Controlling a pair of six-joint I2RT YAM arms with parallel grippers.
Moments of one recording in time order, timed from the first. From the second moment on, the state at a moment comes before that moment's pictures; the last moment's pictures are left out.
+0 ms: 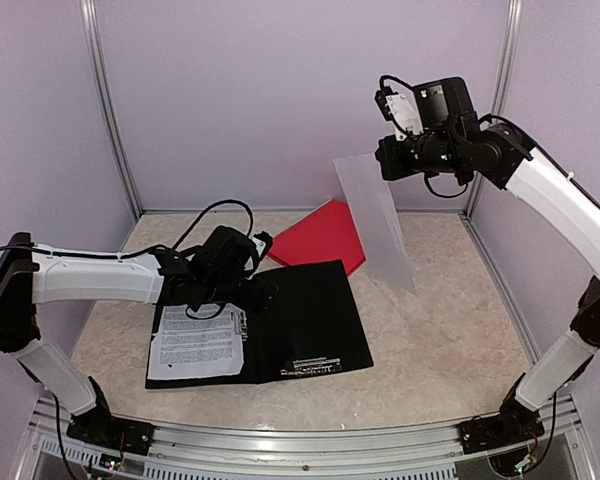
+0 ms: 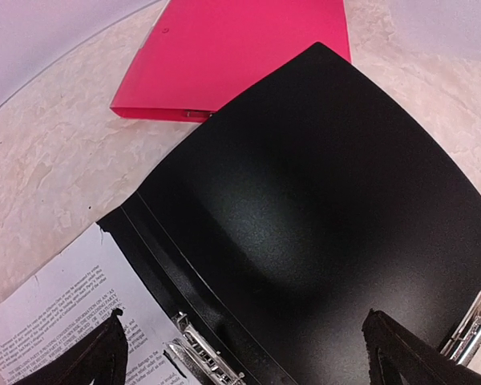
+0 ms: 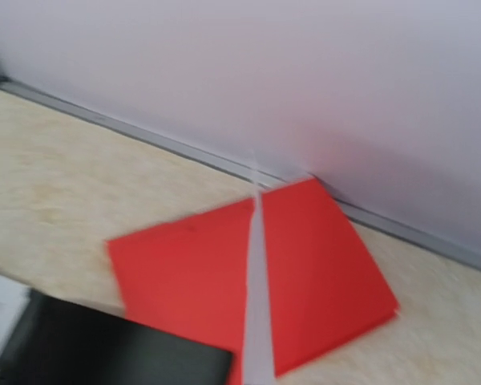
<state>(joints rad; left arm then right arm) -0.89 1.59 1.02 -0.21 -0.31 -0.18 0.71 1.56 1.83 -0.72 0.28 0.07</state>
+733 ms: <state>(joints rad) -0.86 1.58 1.02 -0.31 -0.46 -0.31 0.89 1.60 1.82 -0.68 0.15 0.11</state>
